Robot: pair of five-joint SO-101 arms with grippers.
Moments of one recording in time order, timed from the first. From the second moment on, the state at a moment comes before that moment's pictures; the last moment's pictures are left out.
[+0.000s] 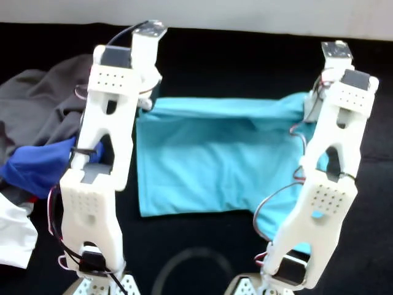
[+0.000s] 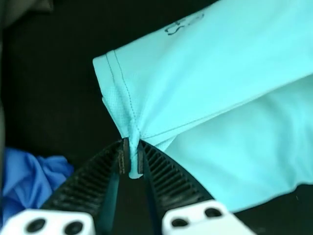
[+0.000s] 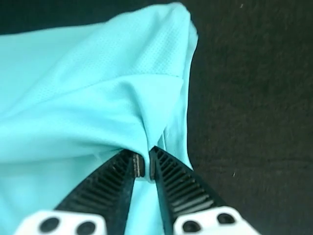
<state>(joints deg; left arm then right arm) 2.1 32.6 -45.9 95.2 -7.7 12.9 43.3 -51.6 91.3 18.3</state>
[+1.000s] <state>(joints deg) 8.7 5.4 5.1 89.6 -7.7 27.2 17.2 -11.7 98.9 35.6</state>
